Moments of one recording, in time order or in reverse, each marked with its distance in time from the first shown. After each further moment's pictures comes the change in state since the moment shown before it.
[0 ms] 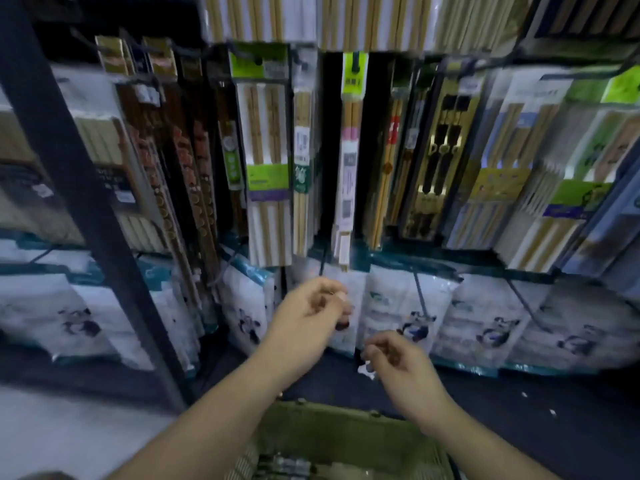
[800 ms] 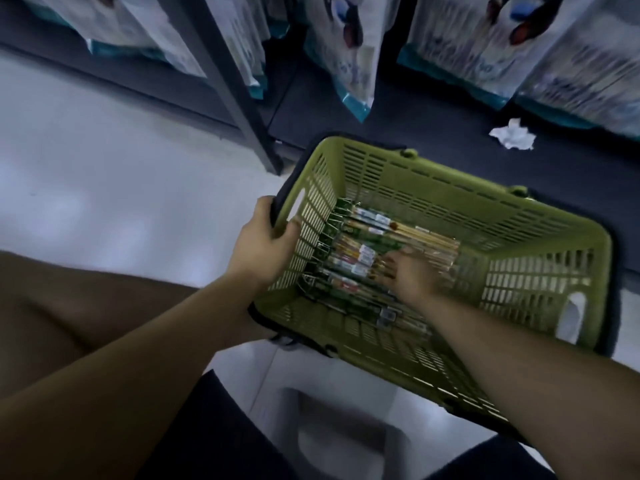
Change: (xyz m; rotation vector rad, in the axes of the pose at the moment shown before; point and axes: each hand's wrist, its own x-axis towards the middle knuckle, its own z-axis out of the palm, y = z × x) left_hand -0.156 -0.296 -0.065 0.411 0.258 -0.665; right_hand -0.047 0.276 0.220 -0.762 -0.684 0.194
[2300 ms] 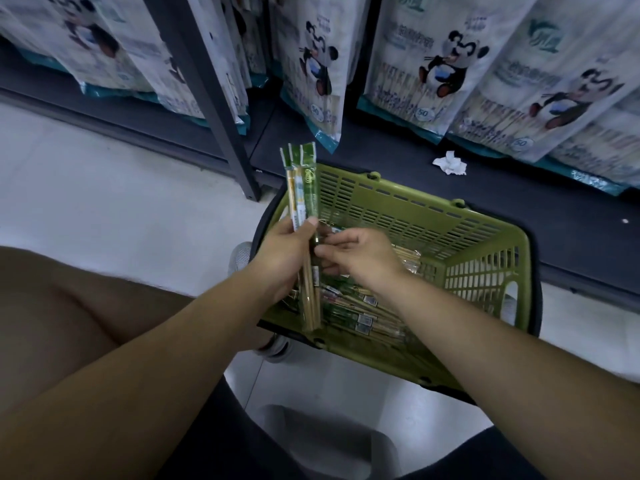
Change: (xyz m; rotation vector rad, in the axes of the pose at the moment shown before) left_hand -0.030 0.066 0.014 -0.801 -0.290 -0.231; right_hand -0.084 -0.120 -0.103 1.174 0.058 -0.030
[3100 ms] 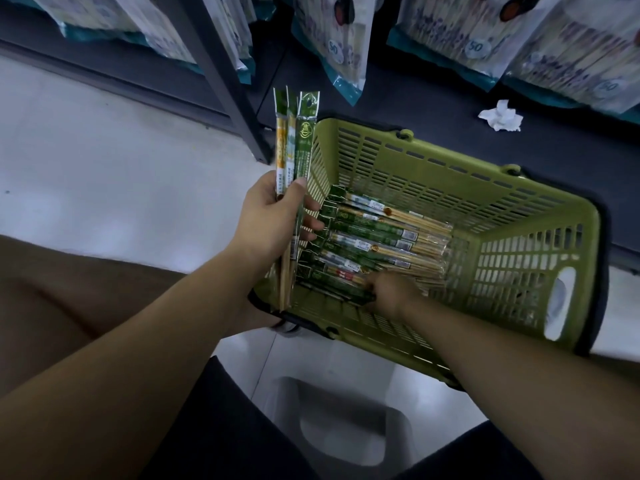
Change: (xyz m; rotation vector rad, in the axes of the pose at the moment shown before) left_hand 0.021 -0.001 -0.030 0.210 0.113 0.205; right_hand 0.044 0.162 -0.041 -1.202 -0.348 0.170
